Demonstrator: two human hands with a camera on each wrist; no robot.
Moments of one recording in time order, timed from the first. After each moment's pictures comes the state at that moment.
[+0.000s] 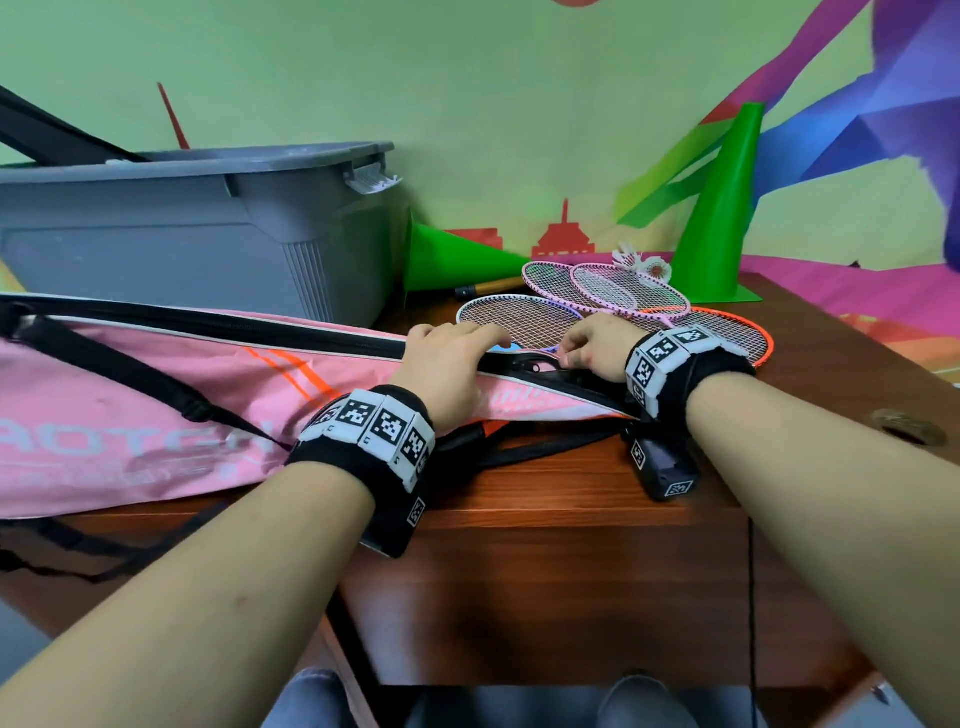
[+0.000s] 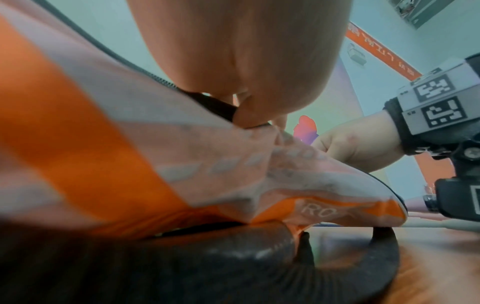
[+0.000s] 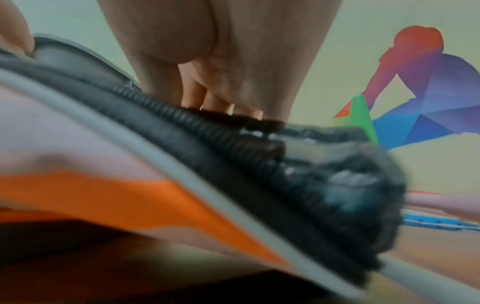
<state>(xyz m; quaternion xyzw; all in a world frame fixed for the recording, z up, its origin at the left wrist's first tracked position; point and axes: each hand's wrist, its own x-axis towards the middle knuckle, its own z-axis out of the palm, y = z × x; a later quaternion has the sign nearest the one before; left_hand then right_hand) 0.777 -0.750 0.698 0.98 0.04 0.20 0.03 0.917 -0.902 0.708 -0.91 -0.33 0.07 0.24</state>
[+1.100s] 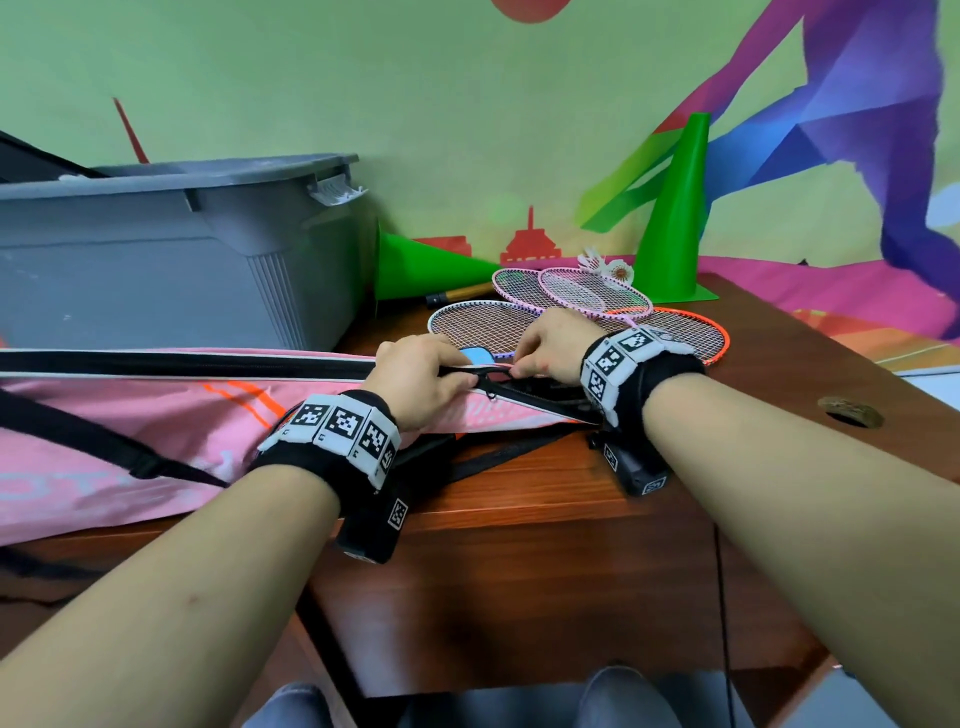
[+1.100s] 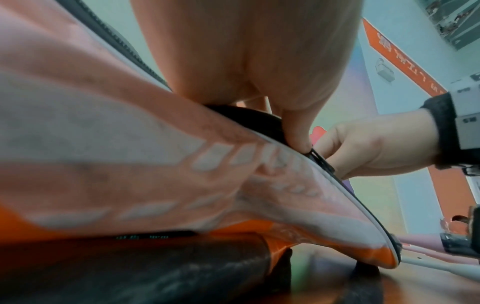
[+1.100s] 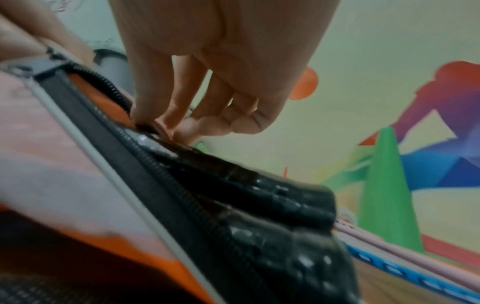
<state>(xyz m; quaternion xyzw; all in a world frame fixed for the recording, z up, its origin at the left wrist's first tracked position) 0.782 -0.750 0.700 0.97 0.04 0.21 0.13 0.888 -0.906 0.722 -0.91 -0.35 0.02 0.22</state>
